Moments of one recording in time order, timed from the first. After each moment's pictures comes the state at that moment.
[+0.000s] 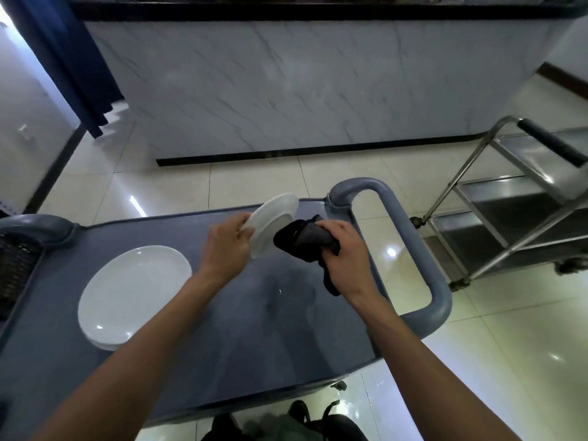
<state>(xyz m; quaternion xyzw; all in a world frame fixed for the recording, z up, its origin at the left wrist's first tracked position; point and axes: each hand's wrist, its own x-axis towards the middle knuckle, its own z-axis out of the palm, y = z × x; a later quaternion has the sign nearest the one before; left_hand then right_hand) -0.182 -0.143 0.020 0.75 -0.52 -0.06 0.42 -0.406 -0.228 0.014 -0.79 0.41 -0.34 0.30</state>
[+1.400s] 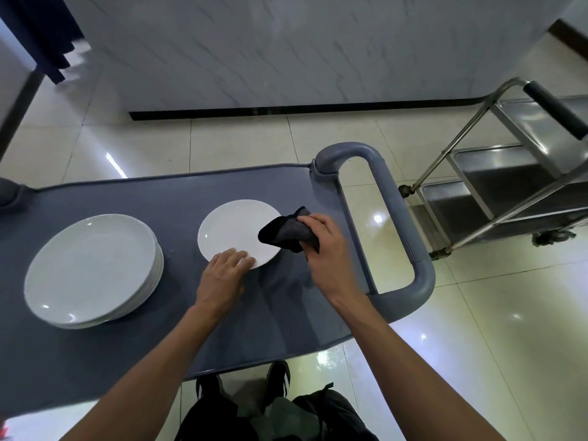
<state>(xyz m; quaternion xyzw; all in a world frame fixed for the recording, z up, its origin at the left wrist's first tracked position) -0.227 -0.105 -0.120 0.75 -0.65 -0.05 0.15 -0.424 -0.219 -0.018 -0.80 0.43 -0.27 0.32</state>
